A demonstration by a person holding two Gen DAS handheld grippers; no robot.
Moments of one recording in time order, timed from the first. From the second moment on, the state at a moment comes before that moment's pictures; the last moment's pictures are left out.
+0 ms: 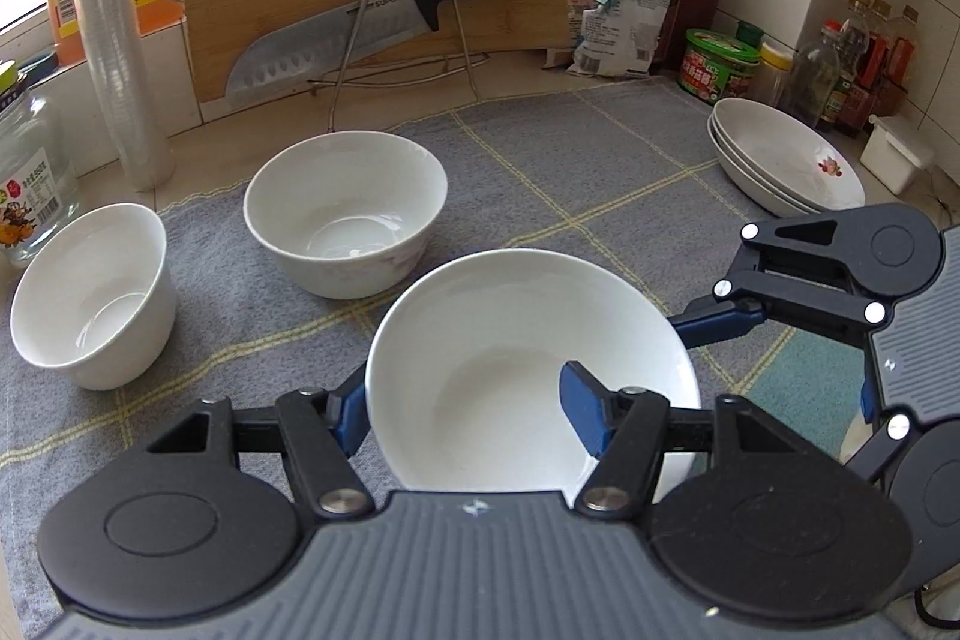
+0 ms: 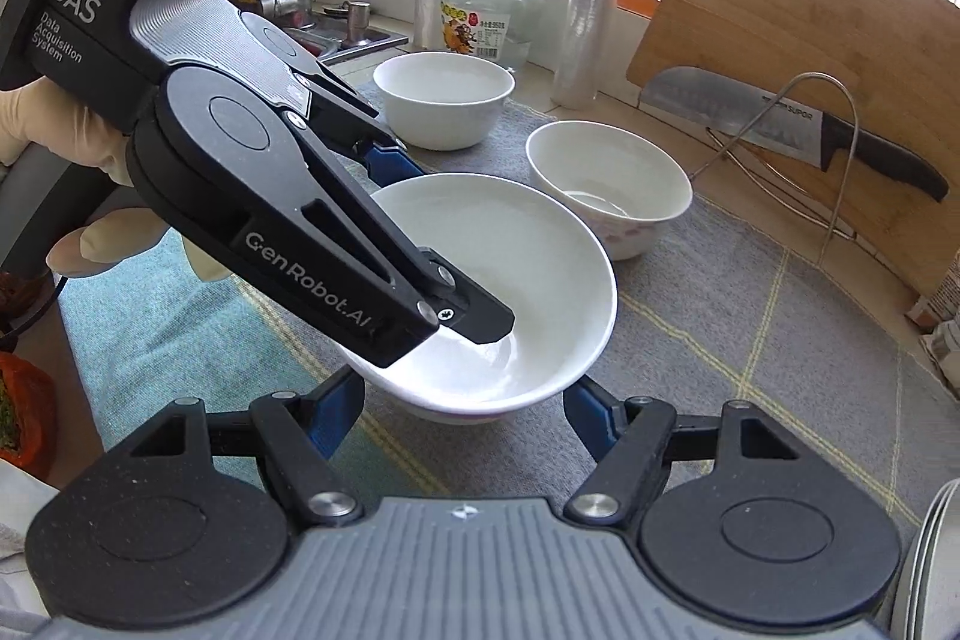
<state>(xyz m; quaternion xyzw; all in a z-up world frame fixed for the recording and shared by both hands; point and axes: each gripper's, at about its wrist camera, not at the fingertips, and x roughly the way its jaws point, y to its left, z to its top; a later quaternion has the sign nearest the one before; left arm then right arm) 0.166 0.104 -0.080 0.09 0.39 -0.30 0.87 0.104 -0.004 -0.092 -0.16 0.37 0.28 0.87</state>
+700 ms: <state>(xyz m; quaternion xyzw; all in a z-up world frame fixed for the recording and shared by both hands) 0.175 0.026 -0.087 0.12 0.39 -0.37 0.84 0.092 -0.070 -0.096 -0.14 0.40 0.21 0.88</state>
